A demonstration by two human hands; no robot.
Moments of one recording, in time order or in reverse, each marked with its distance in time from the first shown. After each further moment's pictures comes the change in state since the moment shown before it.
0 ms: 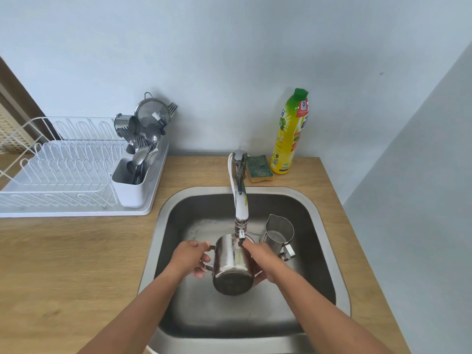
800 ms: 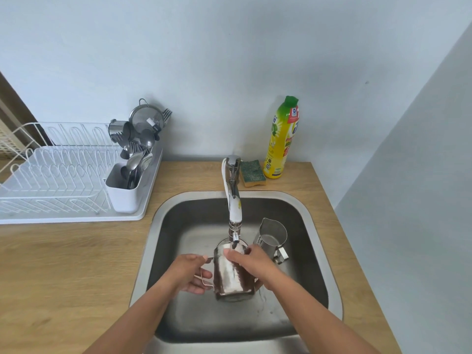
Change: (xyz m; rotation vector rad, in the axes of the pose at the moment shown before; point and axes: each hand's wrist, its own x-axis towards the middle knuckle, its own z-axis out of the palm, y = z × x) left_hand -0.005 -0.014 0.004 -0.053 -0.175 -0.078; right_hand -0.024 -0.001 0.003 -0.203 0.109 -0.089
